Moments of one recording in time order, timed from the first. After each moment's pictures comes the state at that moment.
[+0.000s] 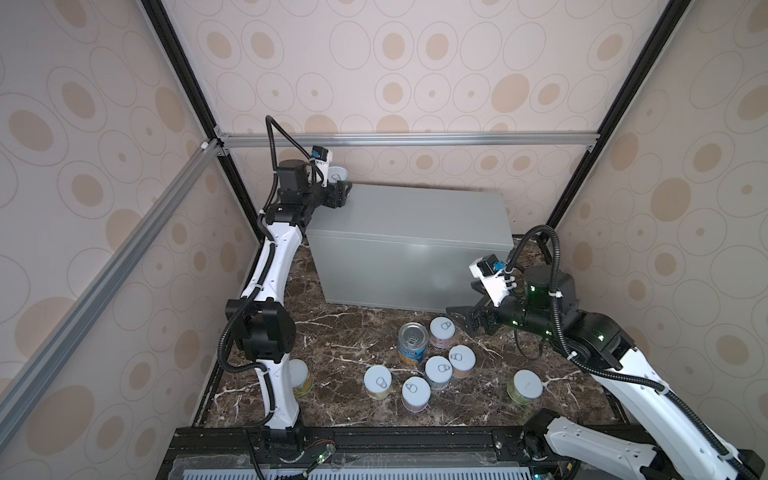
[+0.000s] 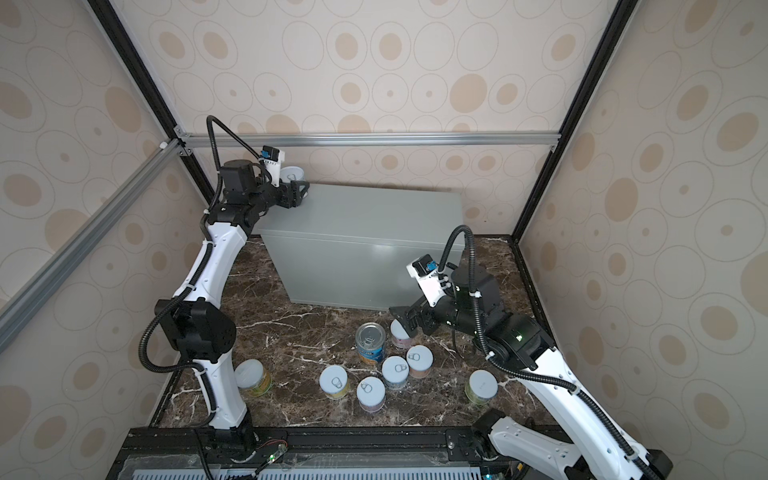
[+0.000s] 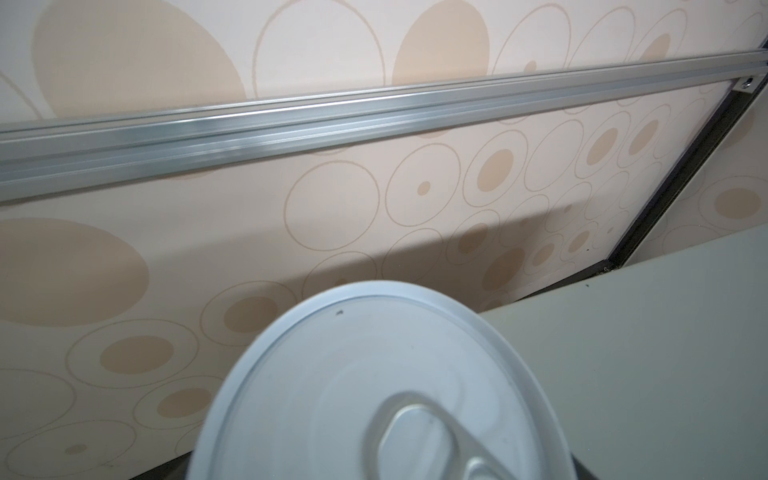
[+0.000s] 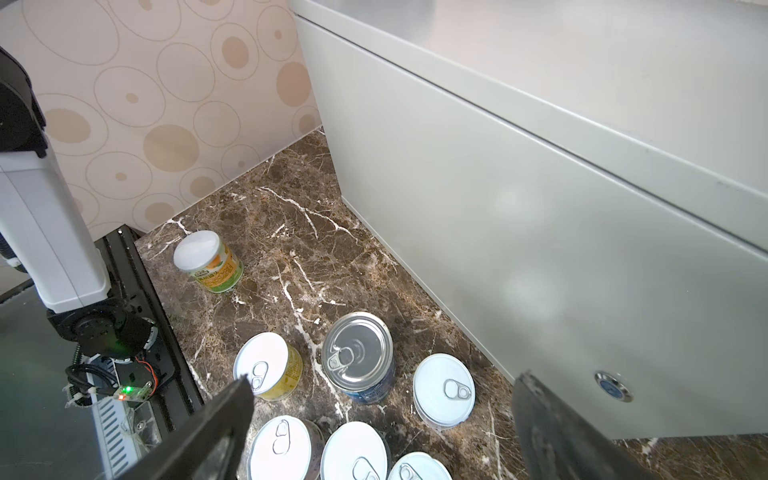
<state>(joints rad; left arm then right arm) -0.06 2.00 2.15 -0.38 0.37 0.07 0.63 0.96 1.24 -0.74 -0.19 -0.01</state>
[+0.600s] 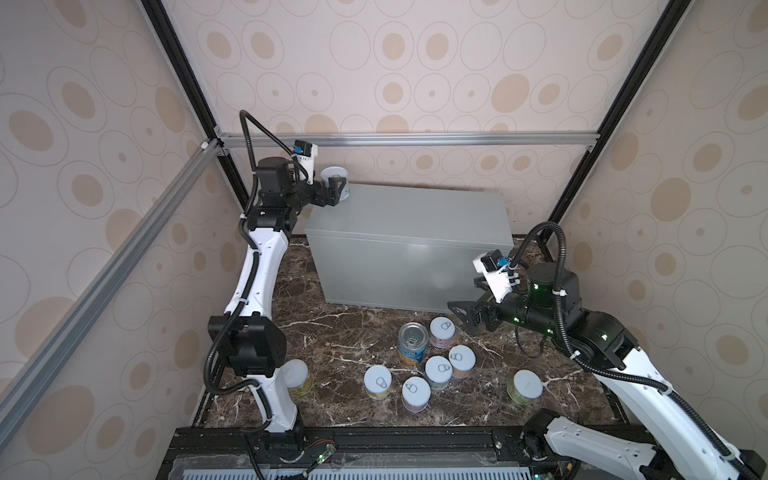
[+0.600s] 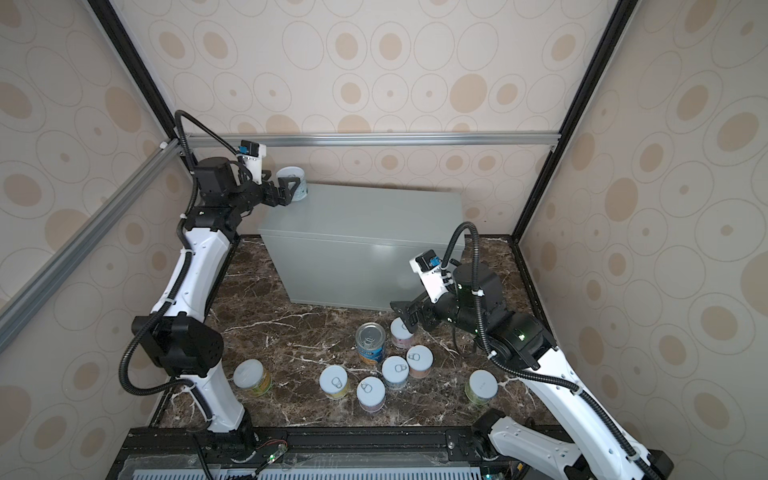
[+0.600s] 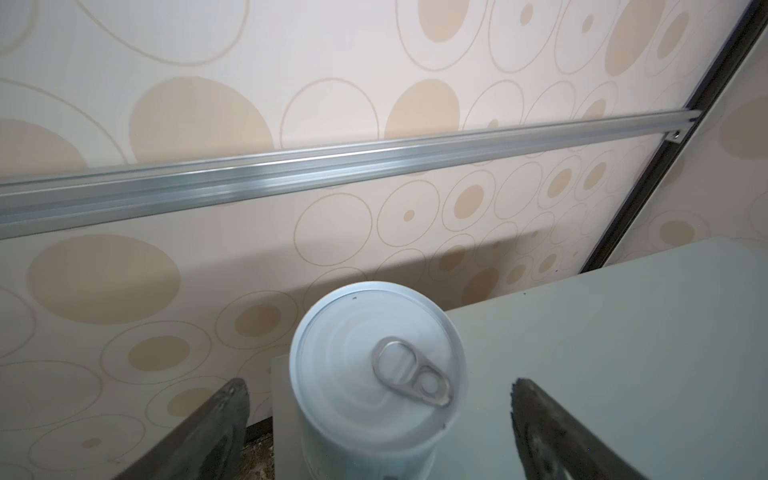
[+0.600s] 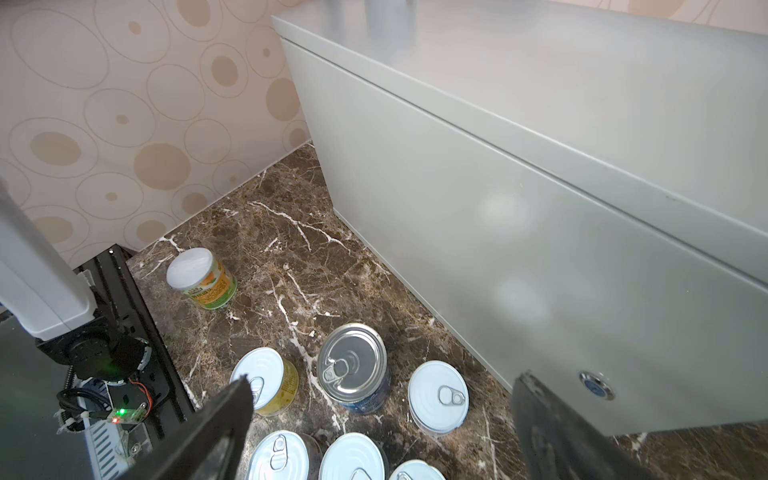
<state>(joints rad) 0.00 1.79 1.99 -0.33 0.46 0.00 0.64 0.96 1.25 -0.75 -0.13 0.03</state>
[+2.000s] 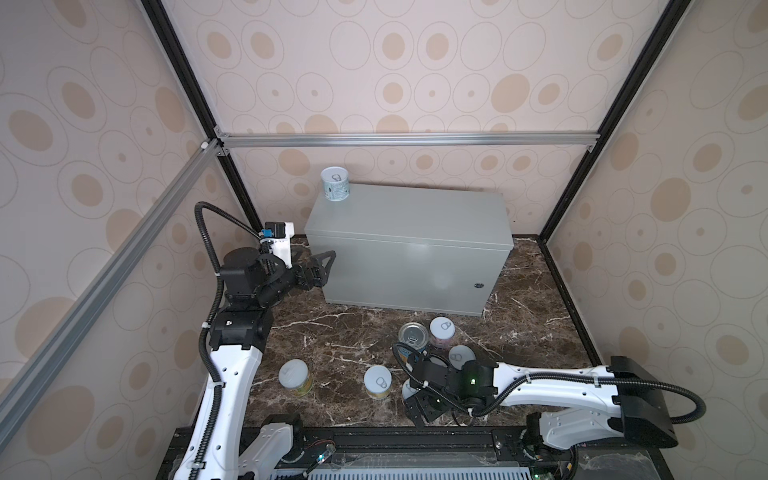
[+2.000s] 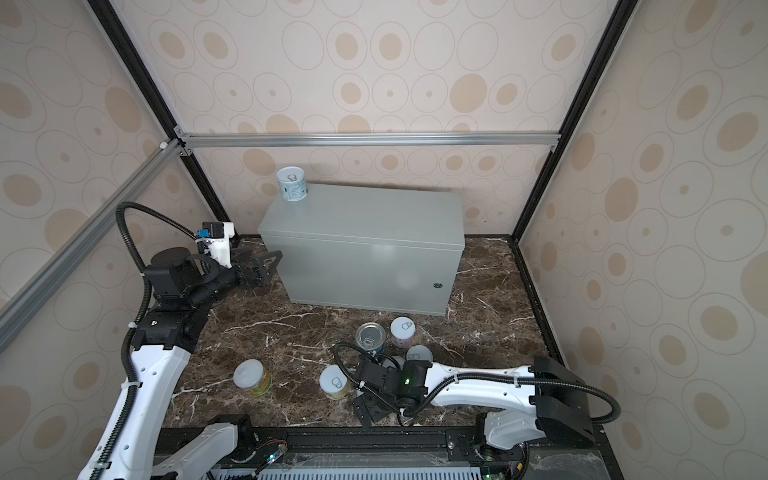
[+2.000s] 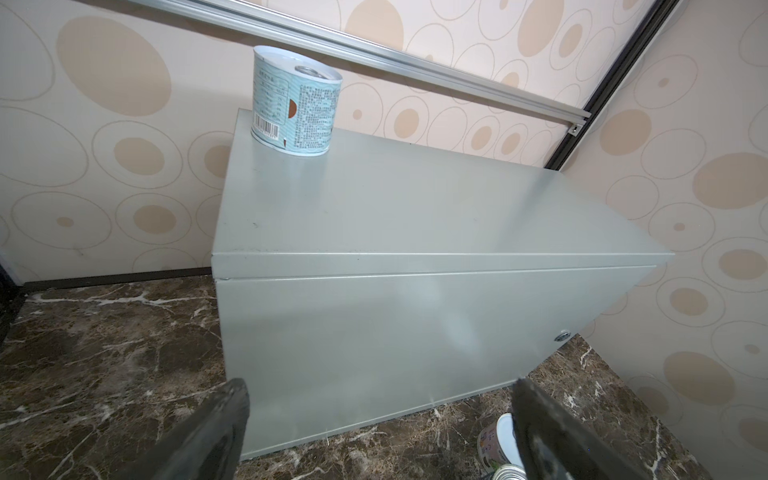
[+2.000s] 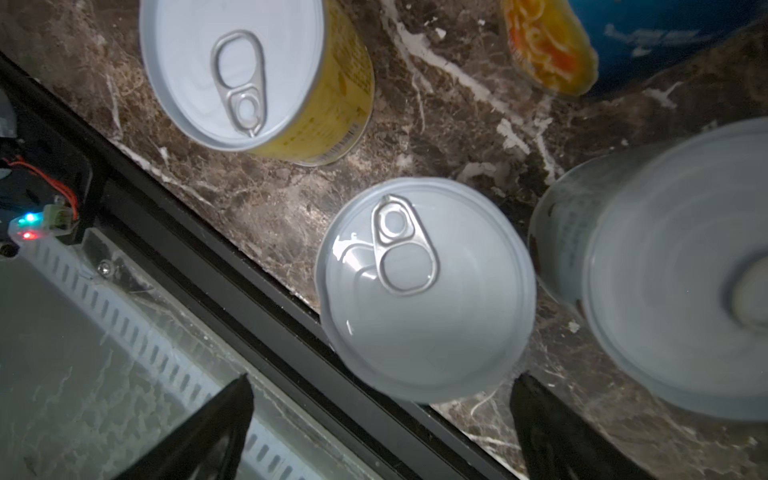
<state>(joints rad) 0.02 0.99 1.12 -0.35 0.51 -0.18 1.29 1.38 0.85 -0.67 0.03 0.76</state>
